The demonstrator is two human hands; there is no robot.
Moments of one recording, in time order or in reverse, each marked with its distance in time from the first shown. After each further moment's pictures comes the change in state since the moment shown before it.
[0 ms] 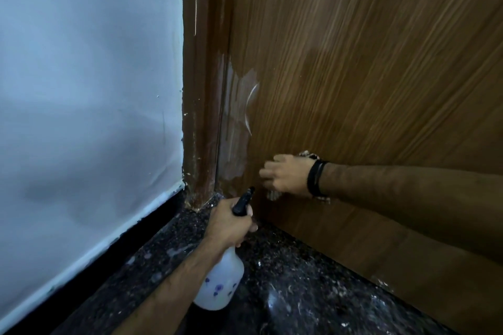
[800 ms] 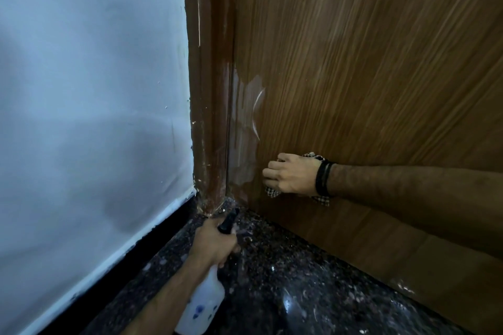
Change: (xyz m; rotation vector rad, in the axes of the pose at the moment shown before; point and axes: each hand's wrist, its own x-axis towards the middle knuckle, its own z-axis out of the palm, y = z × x) left_hand 0.004 -0.031 -0.036 0.210 0.109 -0.088; right_hand 0.010 0.010 0.020 -0.094 0.294 0.036
